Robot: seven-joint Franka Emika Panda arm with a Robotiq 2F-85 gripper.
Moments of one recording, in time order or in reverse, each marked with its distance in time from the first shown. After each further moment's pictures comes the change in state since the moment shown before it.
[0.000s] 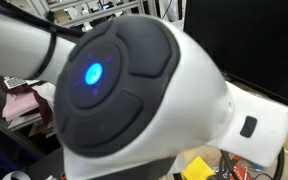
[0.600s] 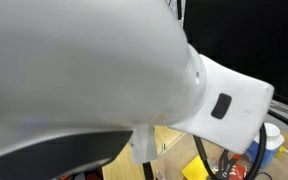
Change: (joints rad) arm -0.324 -0.059 0.342 -0.097 0.106 -0.118 0.001
